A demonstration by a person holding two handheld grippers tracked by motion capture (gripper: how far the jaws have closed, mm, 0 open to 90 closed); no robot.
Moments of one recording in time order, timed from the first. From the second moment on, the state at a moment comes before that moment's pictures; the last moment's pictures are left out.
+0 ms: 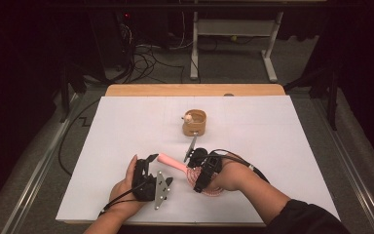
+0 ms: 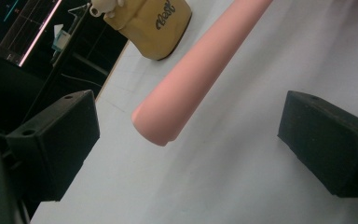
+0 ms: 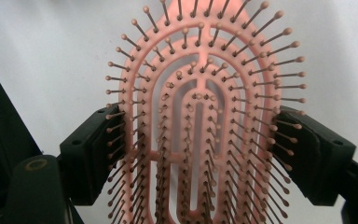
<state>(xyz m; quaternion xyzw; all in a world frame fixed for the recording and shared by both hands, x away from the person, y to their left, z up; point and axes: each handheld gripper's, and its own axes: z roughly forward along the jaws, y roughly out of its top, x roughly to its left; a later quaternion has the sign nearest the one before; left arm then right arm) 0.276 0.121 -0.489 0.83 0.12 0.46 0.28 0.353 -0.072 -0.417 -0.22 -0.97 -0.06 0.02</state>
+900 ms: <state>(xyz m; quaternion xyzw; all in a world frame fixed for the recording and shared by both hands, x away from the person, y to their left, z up) 0.275 0.122 -0.489 0.84 0.10 0.44 0.29 0.358 -0.042 -0.422 -0.19 -0.98 -0.06 0.02</state>
